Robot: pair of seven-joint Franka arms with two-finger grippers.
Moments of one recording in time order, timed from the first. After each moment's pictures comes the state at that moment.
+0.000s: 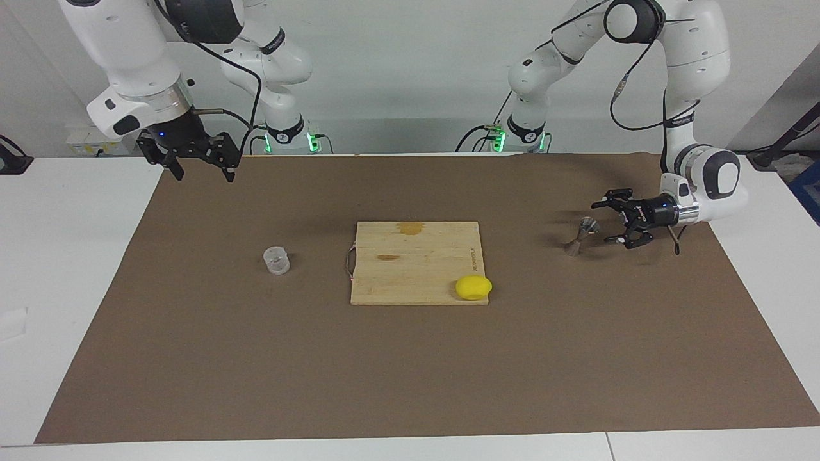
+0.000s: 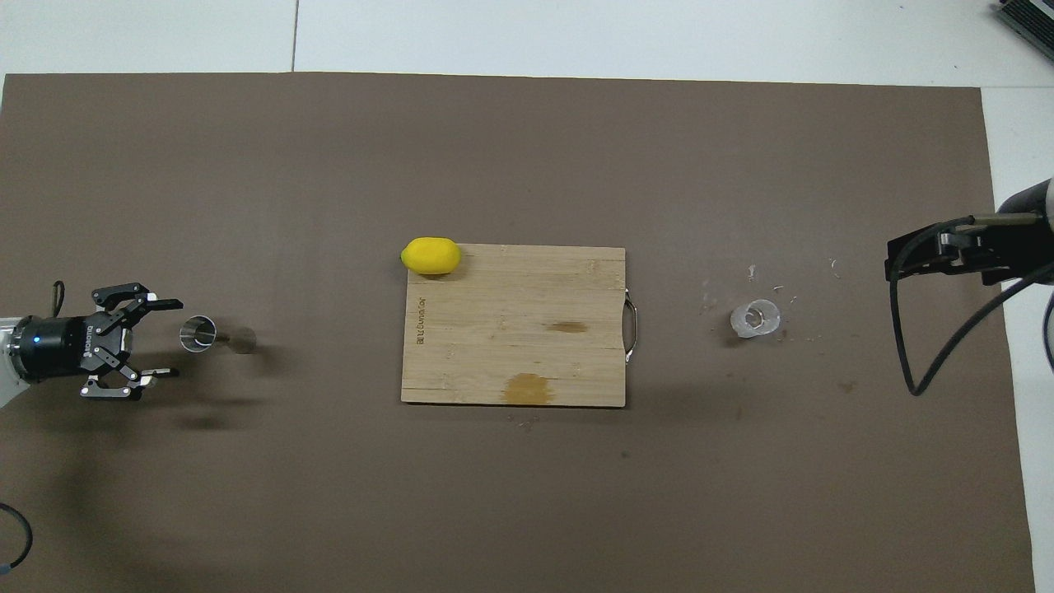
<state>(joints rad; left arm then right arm) 0.56 0.43 -0.04 -2.01 -1.09 1.37 2.36 0.04 0.01 -0.01 -1.56 -0.03 1.53 0.10</state>
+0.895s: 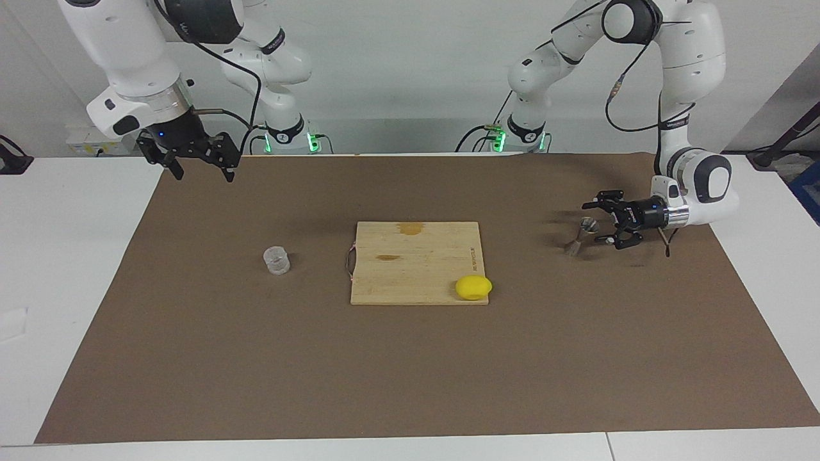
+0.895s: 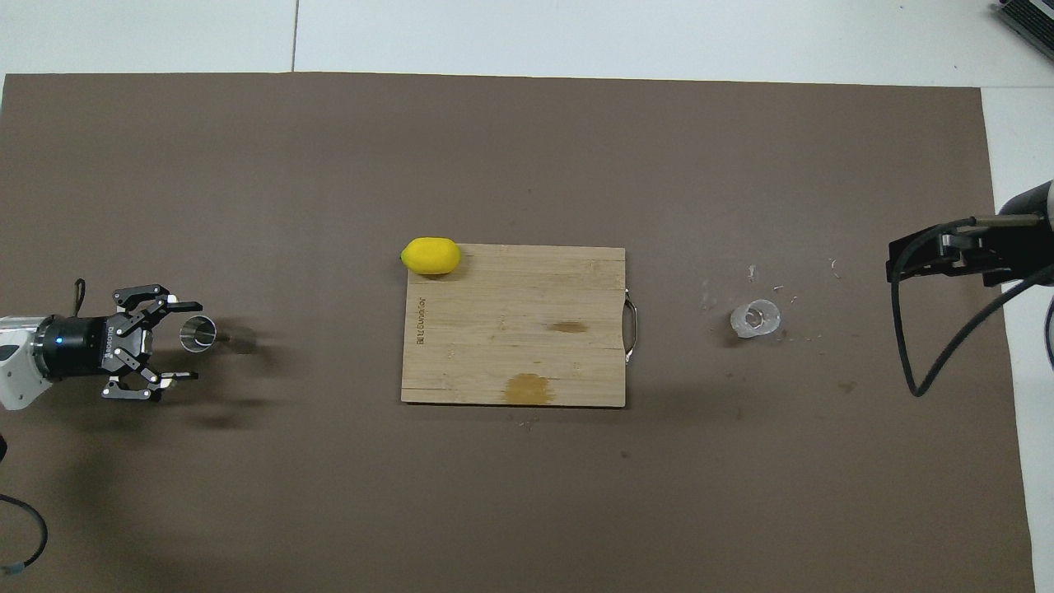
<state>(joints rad) 0.54 0.43 -0.05 -2.03 -1.10 1.38 2.40 0.04 0.01 -0.01 -1.57 -0.03 1.53 0.10</state>
